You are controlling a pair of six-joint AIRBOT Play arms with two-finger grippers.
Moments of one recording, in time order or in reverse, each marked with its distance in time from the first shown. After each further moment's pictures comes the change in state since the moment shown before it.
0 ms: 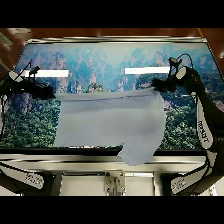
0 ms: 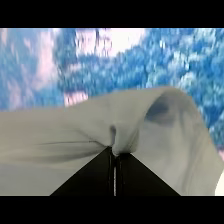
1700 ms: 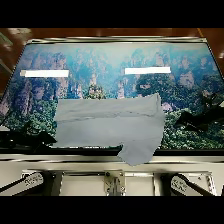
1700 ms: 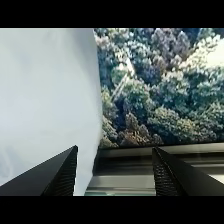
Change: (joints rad) left arm 0.381 0.499 -0.959 -0.145 -0.135 0.021; right arm -0.421 0.513 -0.566 0.027 0.393 -0.138
